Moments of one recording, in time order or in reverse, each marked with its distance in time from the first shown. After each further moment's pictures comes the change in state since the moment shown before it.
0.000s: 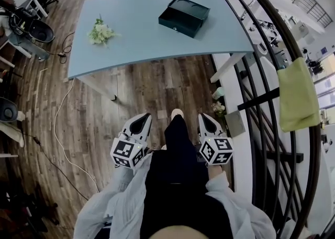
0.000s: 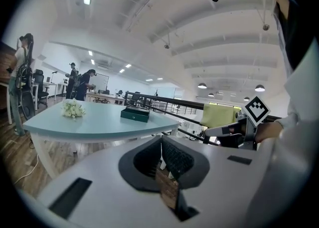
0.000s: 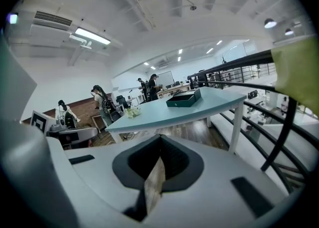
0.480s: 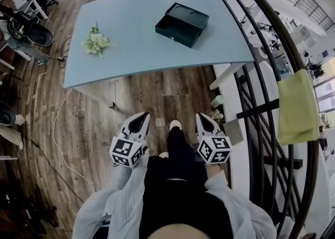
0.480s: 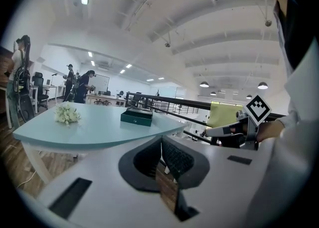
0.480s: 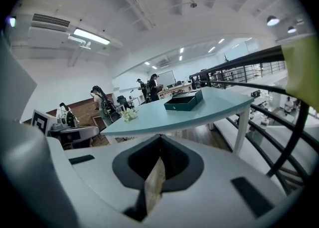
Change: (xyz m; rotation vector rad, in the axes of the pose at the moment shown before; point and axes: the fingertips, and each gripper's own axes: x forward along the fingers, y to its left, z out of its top) left arm 0.064 0.024 0.020 0.019 -0.001 0.022; right arm 0.054 -0.031 0.035 -0.005 0.006 0.026
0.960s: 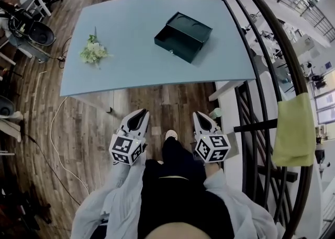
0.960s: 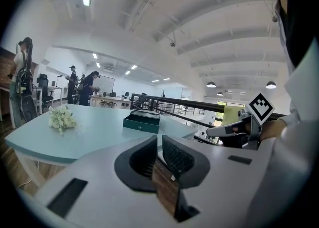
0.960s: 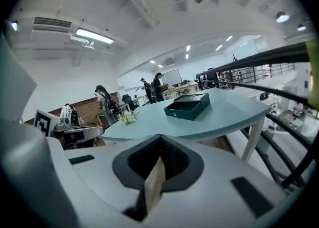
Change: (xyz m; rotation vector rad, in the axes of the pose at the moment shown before) left arm 0.078 0.028 0.029 -0.008 -0.014 0.068; right arm 0.066 -0.034 0.058 -0.038 0.015 0.073
